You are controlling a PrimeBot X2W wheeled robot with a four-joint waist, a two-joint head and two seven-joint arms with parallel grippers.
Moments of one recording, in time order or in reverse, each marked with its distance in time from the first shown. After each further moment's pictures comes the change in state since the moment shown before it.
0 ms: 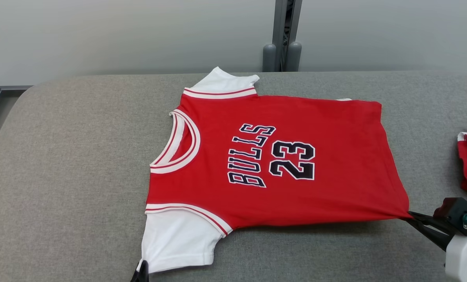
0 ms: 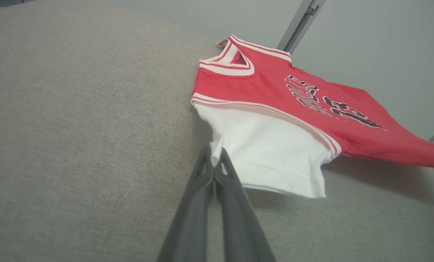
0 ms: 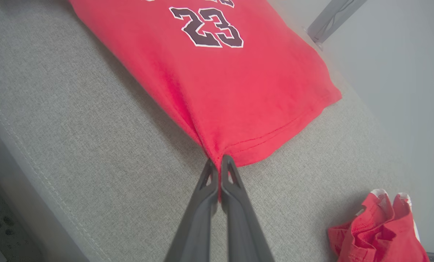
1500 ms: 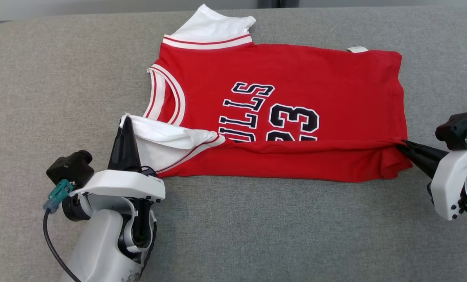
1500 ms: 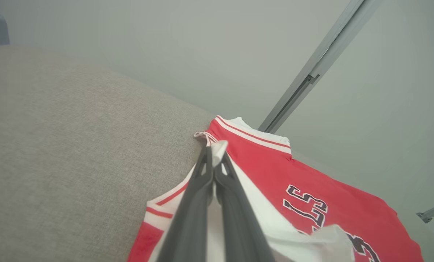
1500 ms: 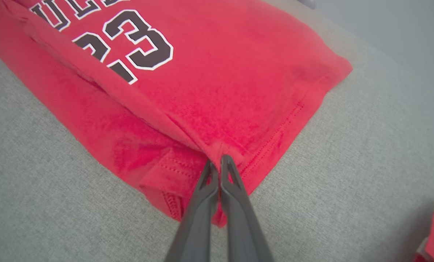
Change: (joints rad) left arm -0.585 0.000 -0.009 0.141 -0.188 0.090 0.000; right arm -0.330 0.148 0.092 0.254 0.272 0.000 -0.002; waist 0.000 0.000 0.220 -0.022
